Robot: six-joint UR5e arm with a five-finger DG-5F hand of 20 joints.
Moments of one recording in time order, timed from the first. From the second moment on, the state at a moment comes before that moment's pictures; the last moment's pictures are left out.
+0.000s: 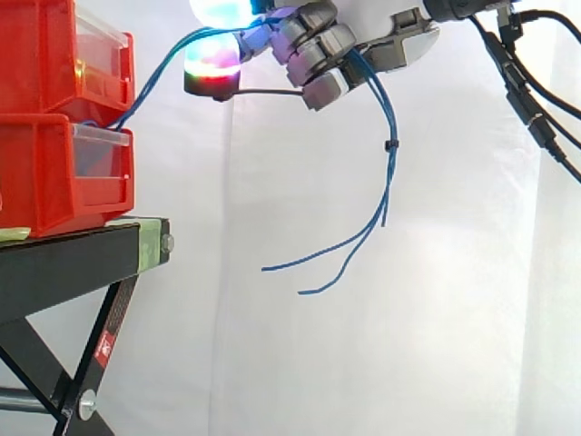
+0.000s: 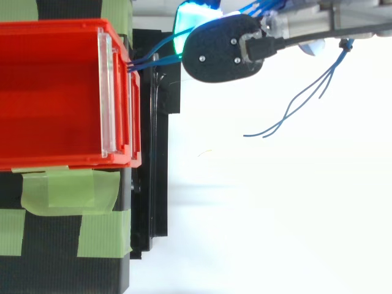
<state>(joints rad) 0.17 -1.92 -1.36 -3.13 -1.00 -0.31</state>
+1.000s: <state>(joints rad) 0.16 -1.90 -1.36 -3.18 -1.02 -0.32</state>
